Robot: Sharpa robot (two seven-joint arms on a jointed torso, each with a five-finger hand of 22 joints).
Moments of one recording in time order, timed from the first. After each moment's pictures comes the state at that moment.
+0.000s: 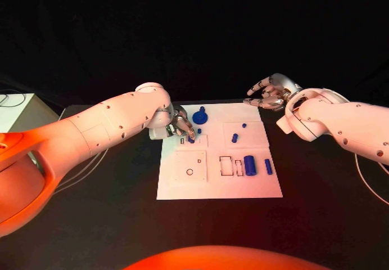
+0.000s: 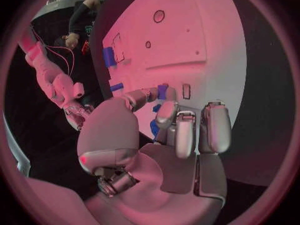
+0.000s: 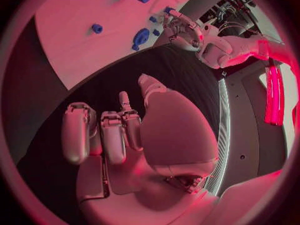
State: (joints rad) left arm 1.25 -0.41 0.09 0.98 -1.00 0.43 -0.54; left_hand 1.05 -0.15 0.77 0.04 0.37 0.90 0.12 0.70 0.72 1.37 -0.02 1.24 1.05 1.46 -0.09 1.56 1.31 0.07 1.40 0.03 1.44 1.29; right arm 1.34 -0.74 -0.11 1.28 -0.94 -0.42 -0.09; right_hand 1.37 -0.17 0.19 0.28 0.28 0.85 0.17 0.22 0.34 1.45 0.08 1.48 1.31 1.47 0.00 1.56 1.31 0.06 1.47 0.09 1.35 1.31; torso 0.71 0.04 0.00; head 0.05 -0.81
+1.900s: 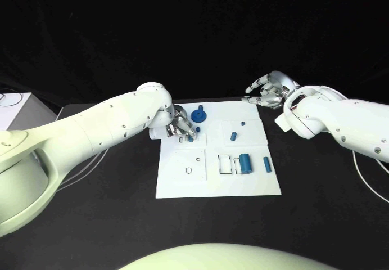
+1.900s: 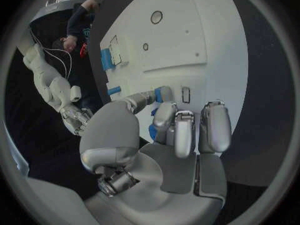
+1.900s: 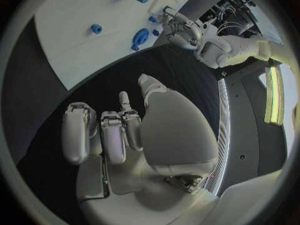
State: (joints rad) left arm 1.26 -0.38 0.06 0.94 -1.00 0.44 -0.53; left_hand 1.01 -0.11 0.66 0.07 0.29 0.97 0.06 0.70 0.82 1.40 -0.04 1.24 1.05 1.46 -0.09 1.56 1.31 0.07 1.40 0.02 1.43 1.28; right arm 1.34 -0.74 -0.11 1.28 -0.94 -0.42 -0.09; right_hand 1.37 -0.17 0.20 0.28 0.29 0.85 0.17 0.22 0.34 1.45 0.08 1.48 1.31 1.47 0.00 1.56 1.31 0.06 1.47 0.09 1.35 1.31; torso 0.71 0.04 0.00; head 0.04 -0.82
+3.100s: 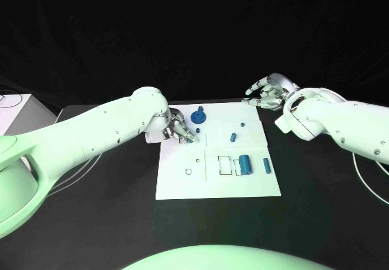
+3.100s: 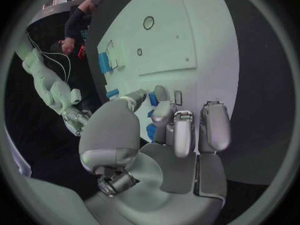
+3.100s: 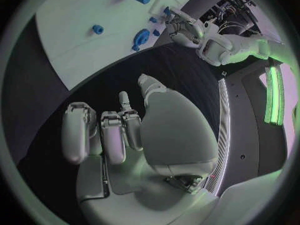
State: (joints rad) left arm 1.25 -0.43 0.07 1.02 -1.03 0.41 -0.53; left_hand 1.03 -0.18 0.41 0.26 0.07 1.01 0.01 0.69 0.85 1.39 -0.05 1.21 1.02 1.46 -0.10 1.56 1.31 0.07 1.40 0.02 1.41 1.26; right arm 1.34 -0.74 -0.11 1.28 -0.93 -0.42 -0.09; right_hand 1.37 -0.17 0.20 0.28 0.29 0.85 0.17 0.22 0.34 1.45 0.08 1.48 1.31 1.47 0.00 1.56 1.31 0.06 1.47 0.09 1.34 1.31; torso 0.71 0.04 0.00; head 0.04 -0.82
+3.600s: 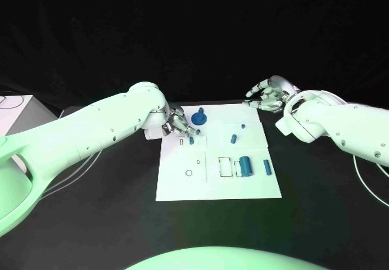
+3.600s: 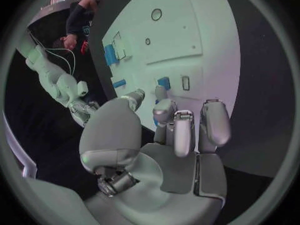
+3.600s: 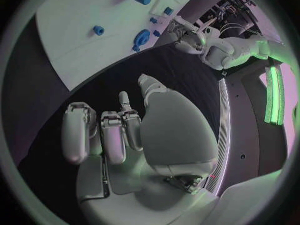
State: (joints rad) left arm 1.25 -0.46 0.13 1.06 -1.05 0.38 -0.53; left_hand 1.05 -0.17 0.35 0.29 0.06 0.97 0.02 0.68 0.85 1.34 -0.04 1.16 0.95 1.46 -0.09 1.54 1.31 0.07 1.36 0.02 1.38 1.21; right arm 1.34 -0.74 -0.11 1.28 -0.93 -0.42 -0.09; right_hand 1.37 -0.17 0.20 0.28 0.29 0.85 0.17 0.22 0.34 1.45 0.08 1.48 1.31 1.47 0.00 1.56 1.31 0.06 1.47 0.09 1.34 1.31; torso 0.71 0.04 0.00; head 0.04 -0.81
